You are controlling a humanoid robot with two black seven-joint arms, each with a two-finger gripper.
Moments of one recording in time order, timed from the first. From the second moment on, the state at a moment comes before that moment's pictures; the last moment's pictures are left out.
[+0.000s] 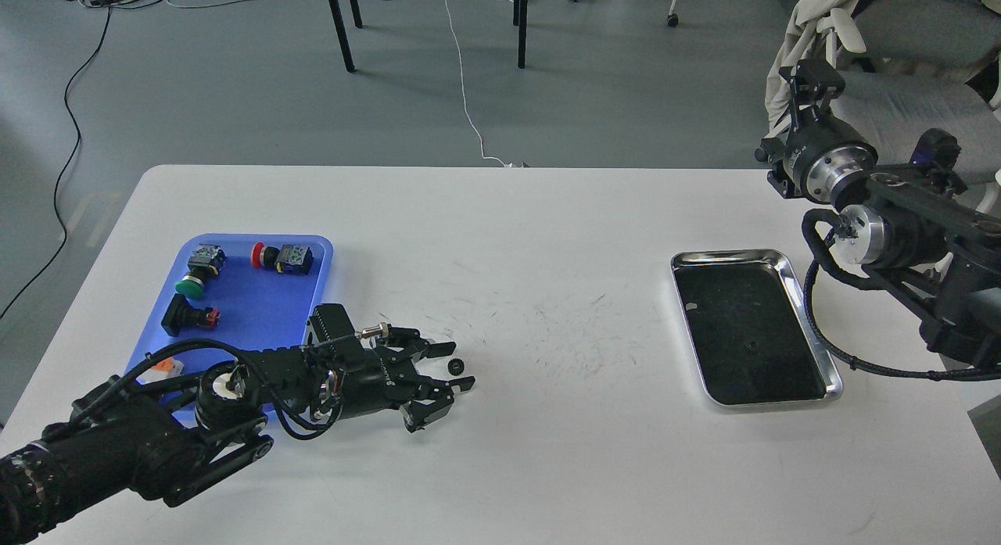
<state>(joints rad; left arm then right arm) -0.59 0.36 -0.30 -0.96 2.18 0.19 -0.49 0.98 -0.53 0.30 0.95 -0.09 -0.30 0.13</state>
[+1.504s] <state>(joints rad) -0.60 0.37 -0.30 -0.92 2.18 0.20 -0.49 0.98 -0.53 0.30 0.94 -0.10 -0.30 0.13</state>
